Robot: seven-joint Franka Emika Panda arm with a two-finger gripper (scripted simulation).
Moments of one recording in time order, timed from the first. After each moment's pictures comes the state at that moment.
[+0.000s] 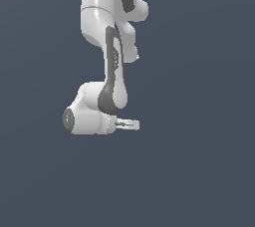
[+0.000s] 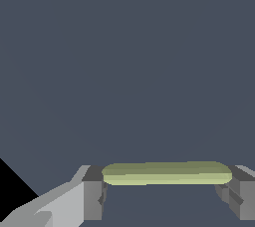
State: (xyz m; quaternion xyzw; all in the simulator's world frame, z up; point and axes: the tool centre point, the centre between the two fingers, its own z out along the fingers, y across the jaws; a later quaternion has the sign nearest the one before) arm 0.014 -0.005 0.063 -0.92 0.12 0.23 0.29
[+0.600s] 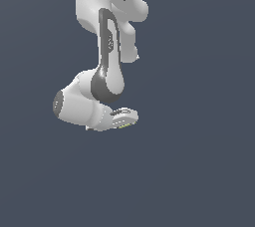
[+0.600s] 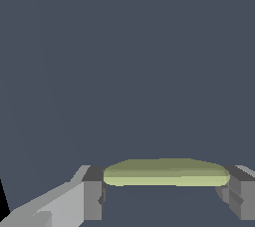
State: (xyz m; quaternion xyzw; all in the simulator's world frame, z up) arm 0.042 -0.012 0.107 -0.94 0.01 0.10 0.33
